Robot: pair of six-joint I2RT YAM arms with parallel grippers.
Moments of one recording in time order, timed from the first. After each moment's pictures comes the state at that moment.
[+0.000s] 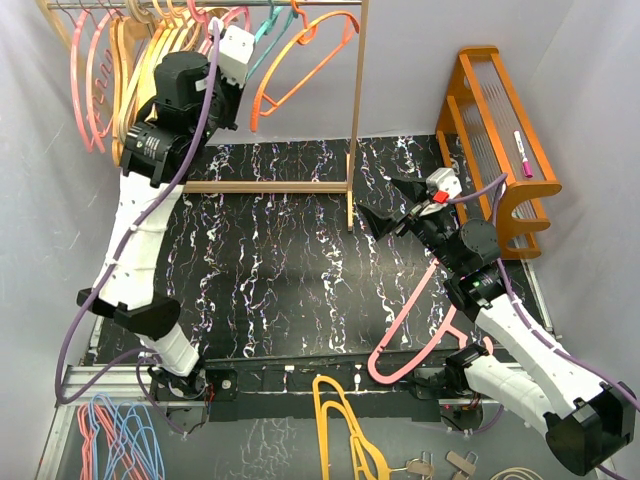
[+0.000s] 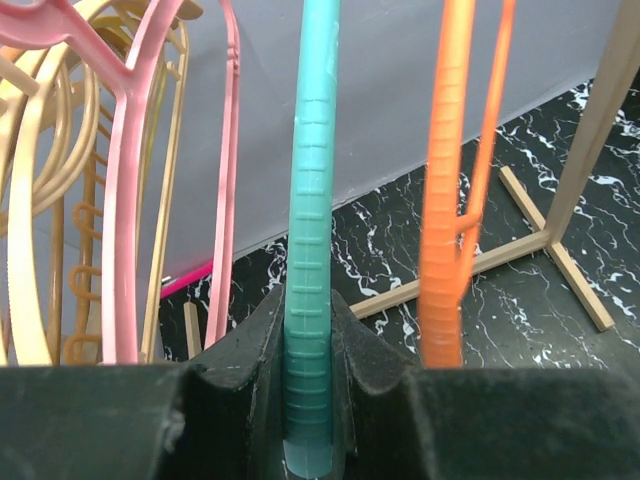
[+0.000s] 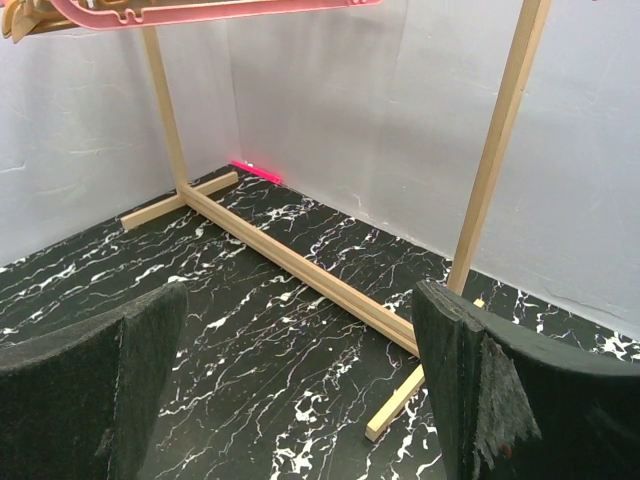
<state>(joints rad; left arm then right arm) -0.43 1.66 2.34 -0.91 -0.22 0.30 0.46 0.85 0.69 0.43 -0.24 0.05</state>
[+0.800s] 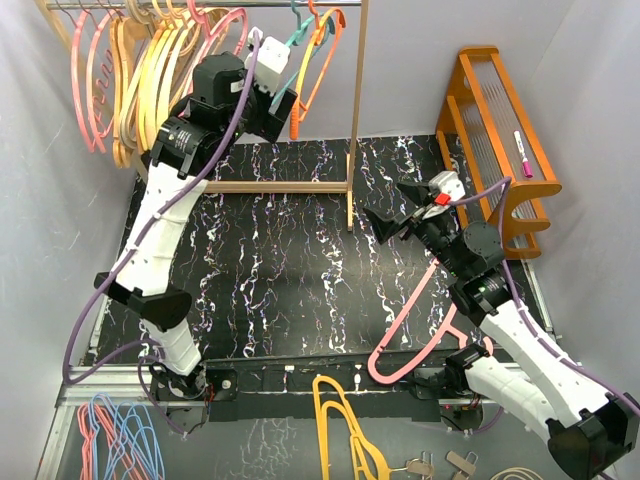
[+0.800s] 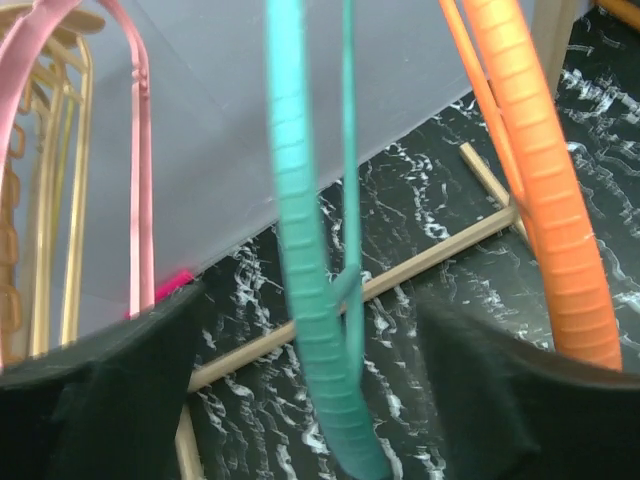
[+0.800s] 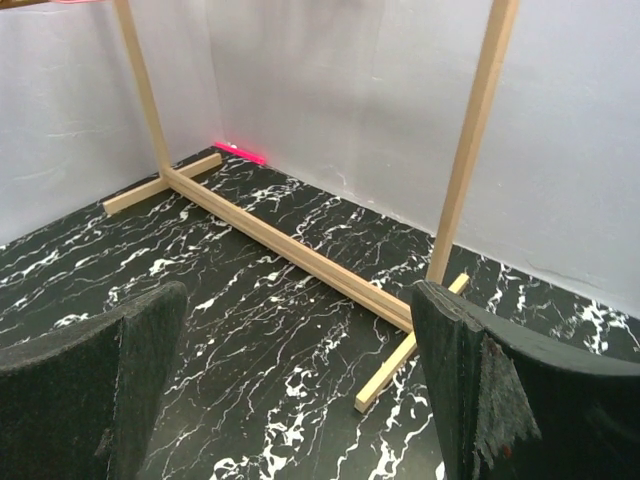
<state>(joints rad) -0.52 1.76 2.37 -0.92 -0.22 0.32 0.46 0.81 0.69 0.34 -0.22 0.02</state>
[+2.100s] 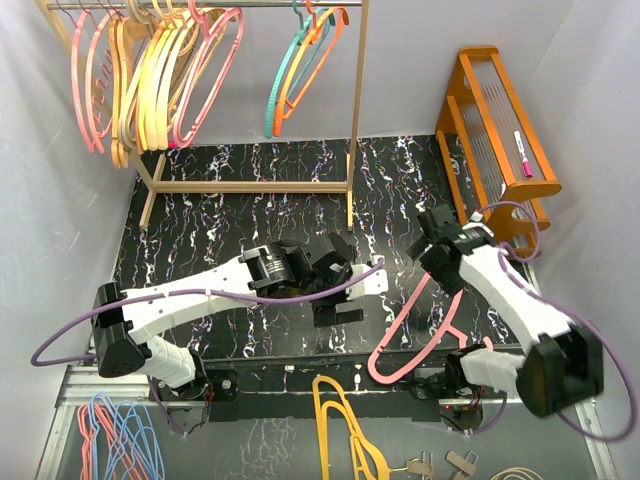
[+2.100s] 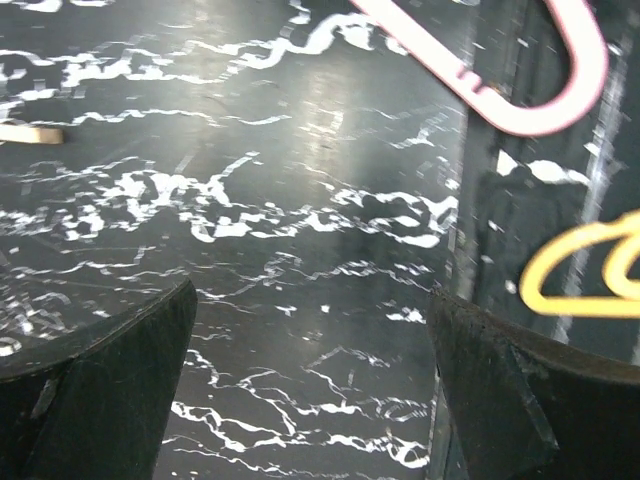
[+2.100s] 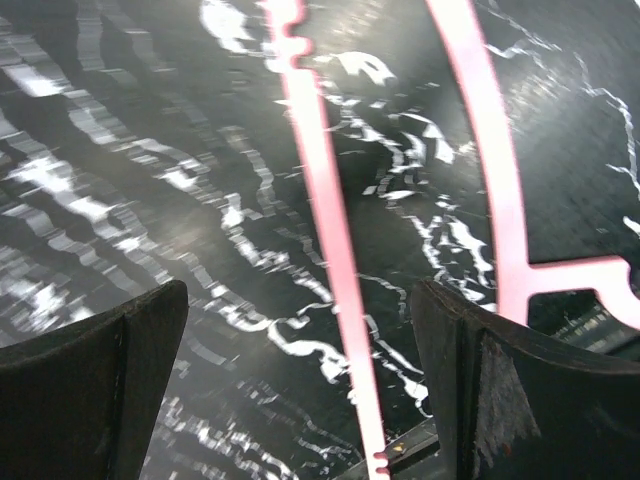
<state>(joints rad) -1.17 1.44 1.32 -0.82 0.08 0.41 0.31 1.11 0.90 -0.91 0.33 1.09</state>
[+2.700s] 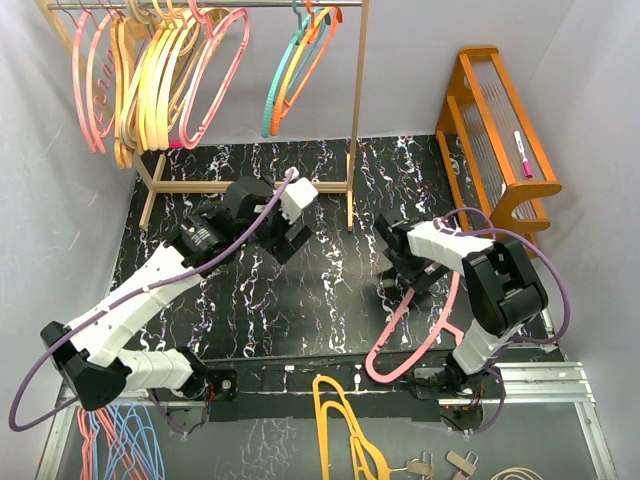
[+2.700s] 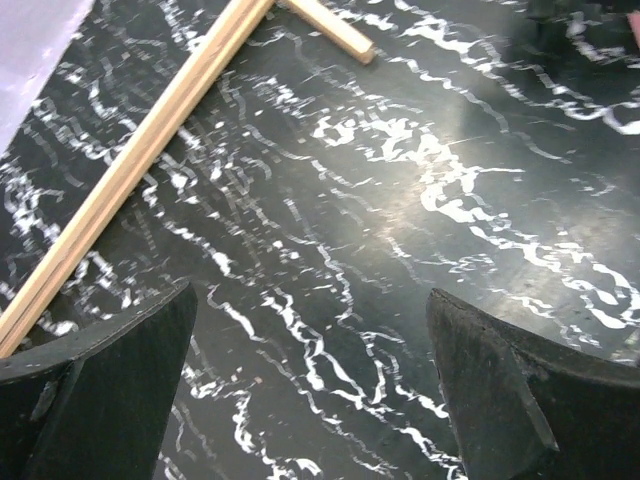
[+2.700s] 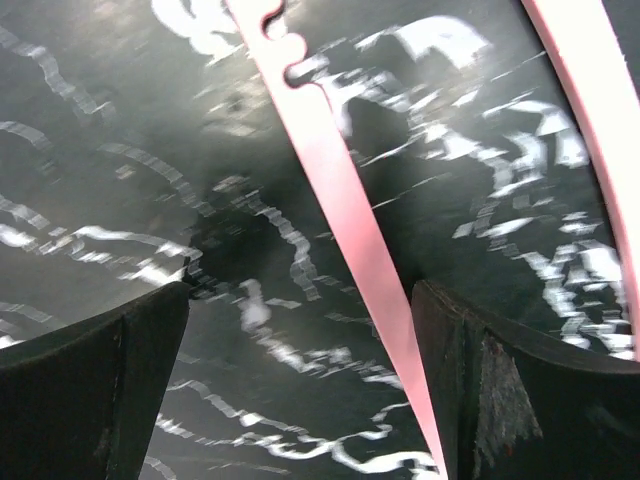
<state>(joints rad) -0.78 1.24 1.32 -0.73 -0.07 0.26 0.42 1.67 0.98 -0.87 0.47 1.43</state>
